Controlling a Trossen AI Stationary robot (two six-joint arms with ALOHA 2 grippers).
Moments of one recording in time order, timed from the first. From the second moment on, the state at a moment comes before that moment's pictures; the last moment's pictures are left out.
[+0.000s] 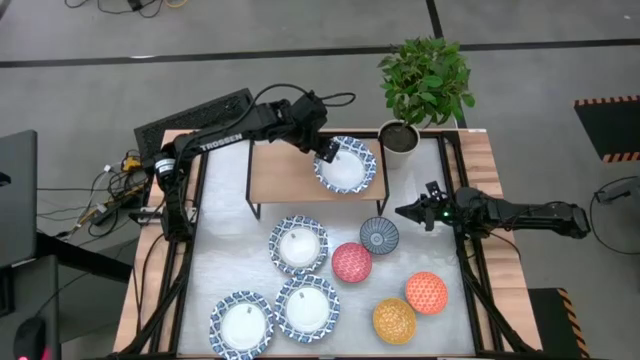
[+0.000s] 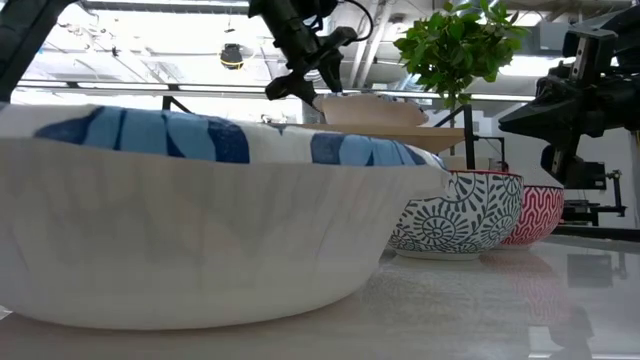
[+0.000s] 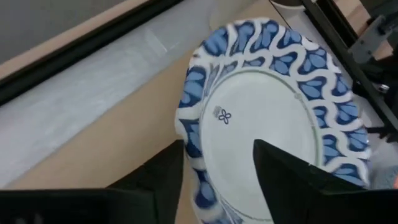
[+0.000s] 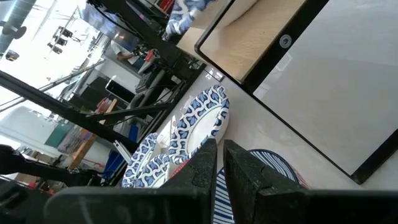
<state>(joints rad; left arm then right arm) 0.43 1.89 1.88 -0.87 0.03 -0.54 -0.09 0.15 0.03 -0.05 0.00 0.89</state>
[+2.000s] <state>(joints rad) -0.41 1.40 1.00 -0.84 -0.36 -1.74 -0.09 0.15 0.03 -0.05 0.00 0.88</state>
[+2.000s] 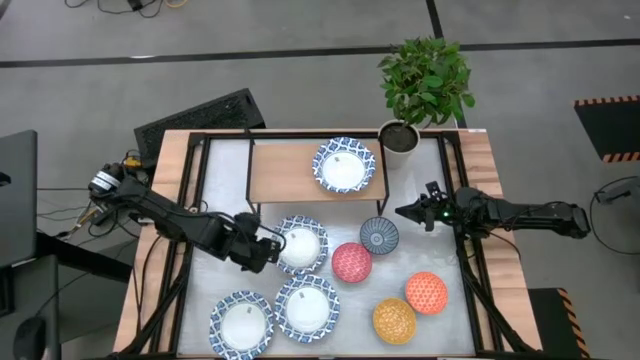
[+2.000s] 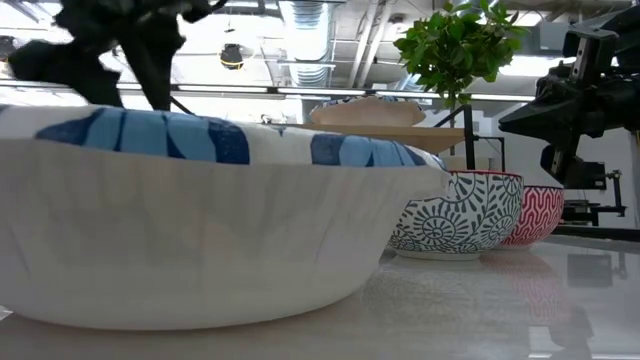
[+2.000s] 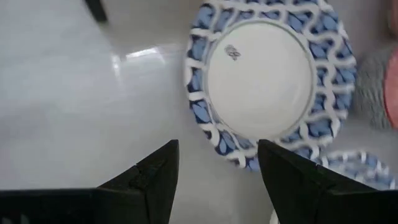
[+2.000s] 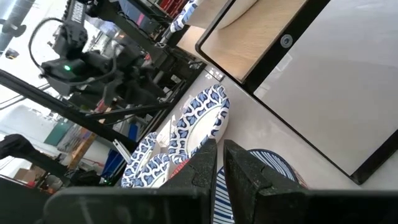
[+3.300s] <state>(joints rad) -0.38 1.55 0.70 -0.17 -0.41 -1.83 -0.09 0.18 0.03 -0.05 0.00 0.88</state>
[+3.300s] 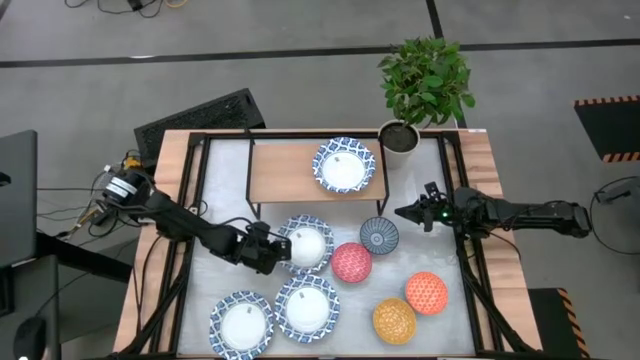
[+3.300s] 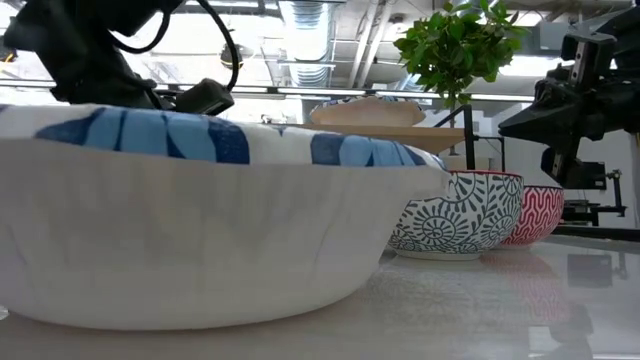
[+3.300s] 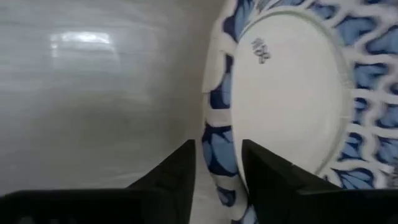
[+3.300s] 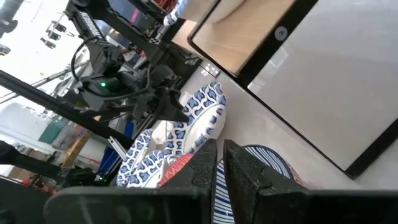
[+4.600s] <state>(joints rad) -0.38 1.23 0.72 0.30 -0.17 -1.74 -0.09 0.18 0.03 -0.05 0.00 0.86</state>
